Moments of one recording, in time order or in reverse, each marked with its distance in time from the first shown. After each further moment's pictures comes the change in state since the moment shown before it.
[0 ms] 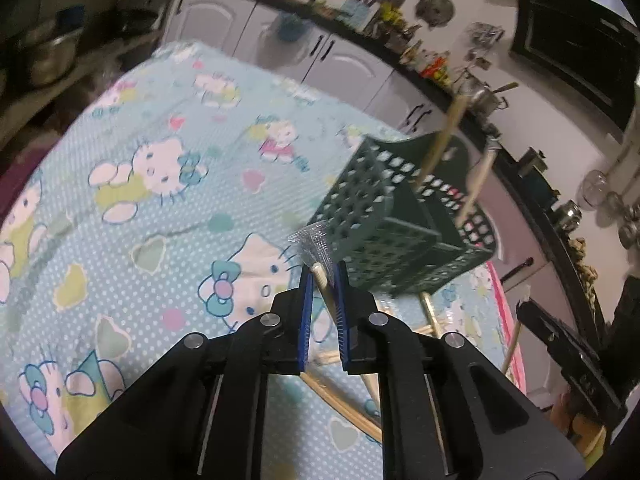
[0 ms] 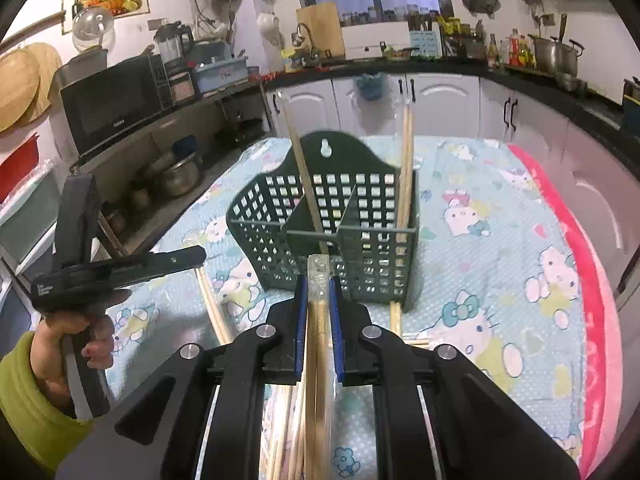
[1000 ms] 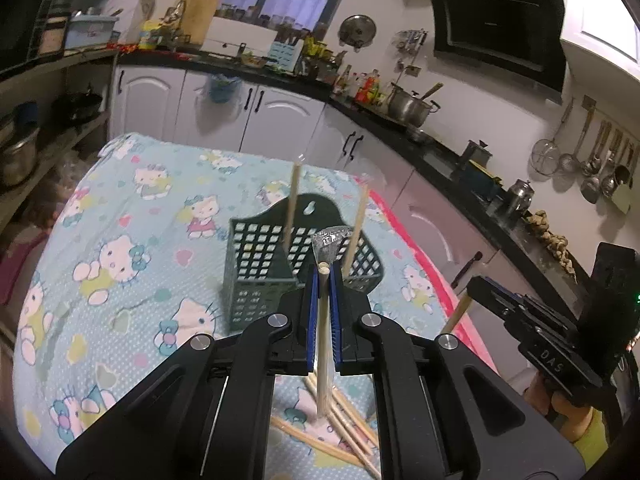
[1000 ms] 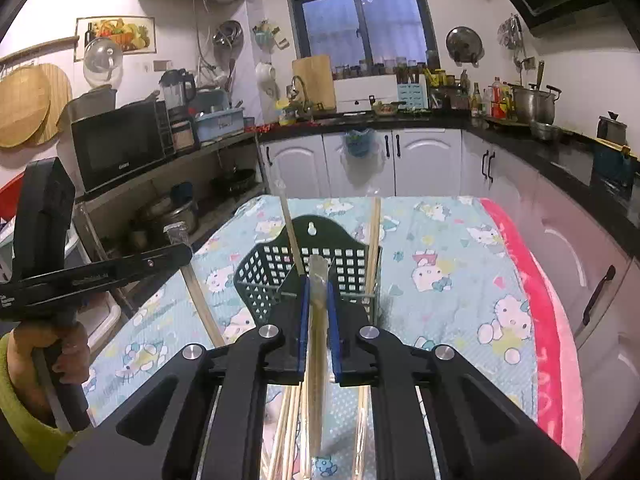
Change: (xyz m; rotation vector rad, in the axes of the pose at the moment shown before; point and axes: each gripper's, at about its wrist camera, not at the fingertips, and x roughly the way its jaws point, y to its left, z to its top) left arm -0.061 -0.098 0.016 0.222 -0.132 -0.087; right arm -0.070 0.005 0.020 -0.017 -0.187 -0.049
